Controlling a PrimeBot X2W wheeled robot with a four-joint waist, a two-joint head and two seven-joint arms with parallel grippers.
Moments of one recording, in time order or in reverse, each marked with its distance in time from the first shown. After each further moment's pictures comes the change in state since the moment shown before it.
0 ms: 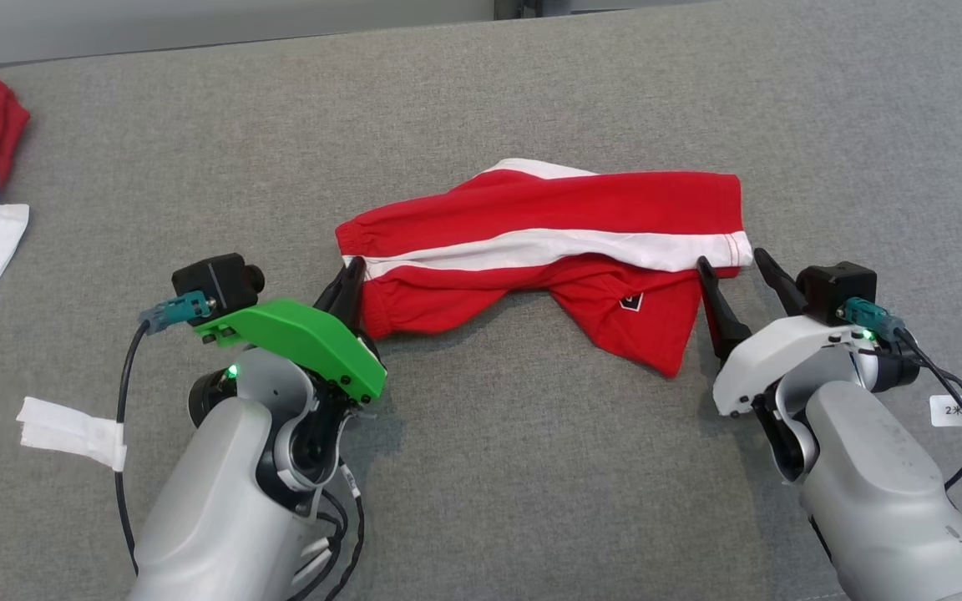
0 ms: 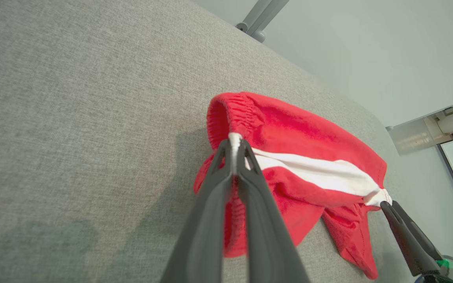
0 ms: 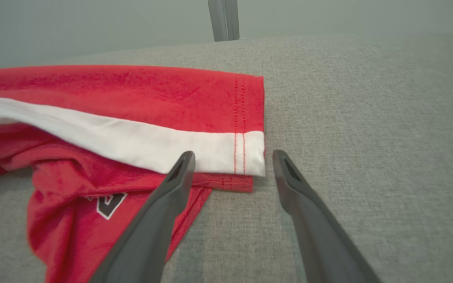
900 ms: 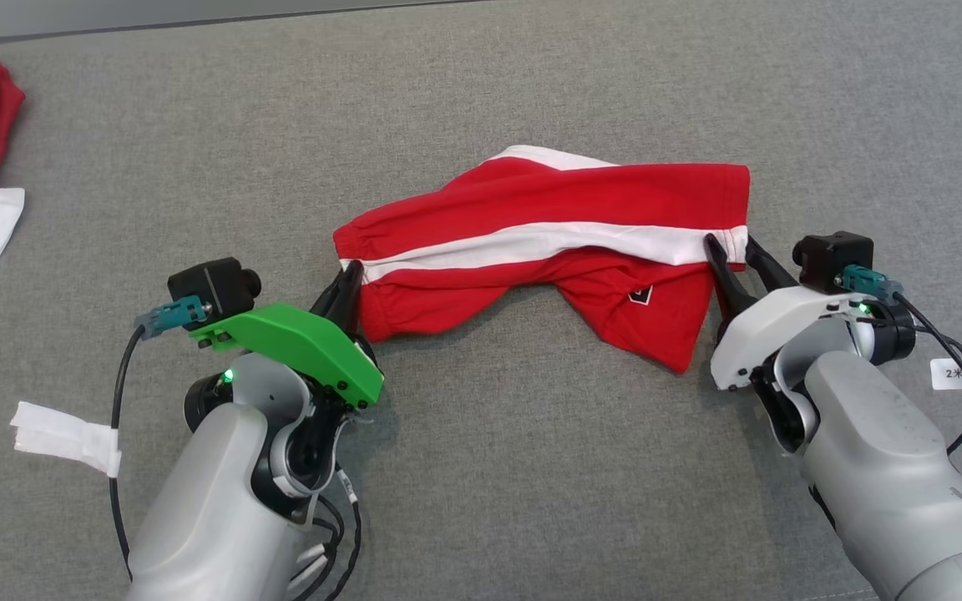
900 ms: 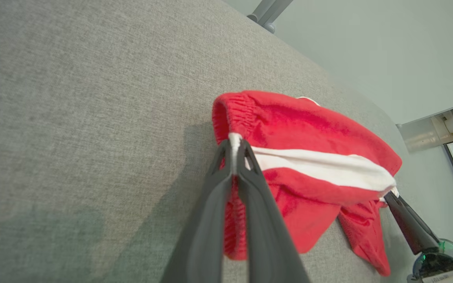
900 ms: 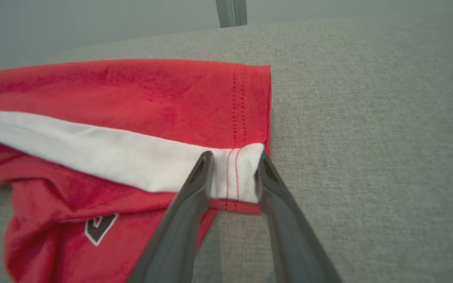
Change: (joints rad) left arm 0.019 0.016 -0.006 -0.040 -0.004 0.014 0.008; right arm -0.106 -0.033 0.128 0.105 0.140 0.000 -0.001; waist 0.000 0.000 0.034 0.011
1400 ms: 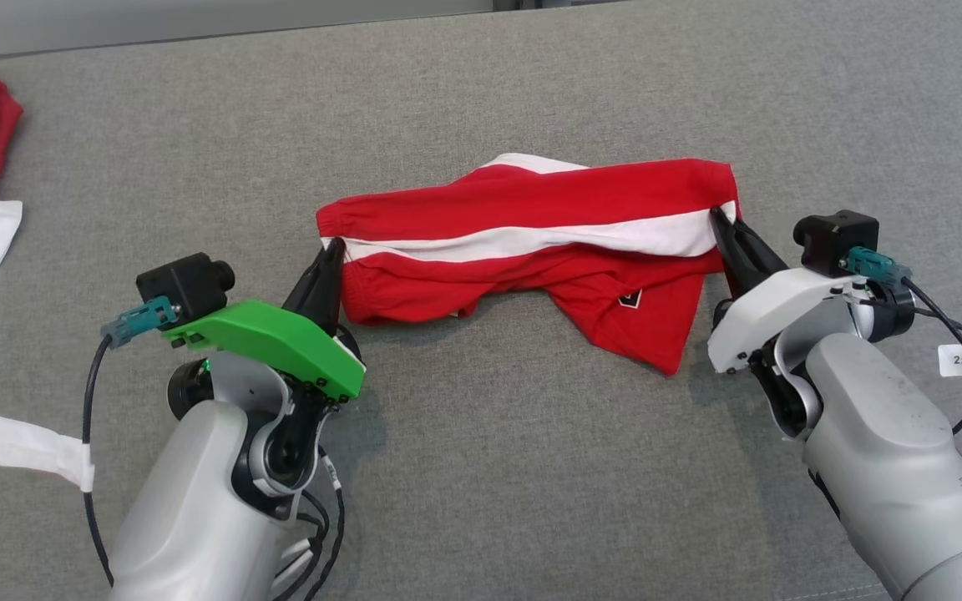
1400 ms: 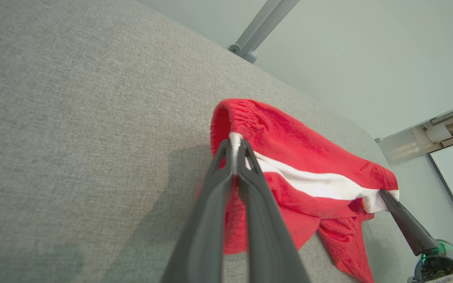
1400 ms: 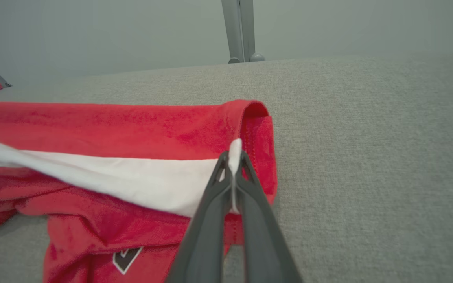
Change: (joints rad) left arm 0.002 0.020 0.021 -0.021 -0.009 -0.057 -0.065; right arm -0.012 -0.024 0.045 -0.072 0.039 0.000 0.000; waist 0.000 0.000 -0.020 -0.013
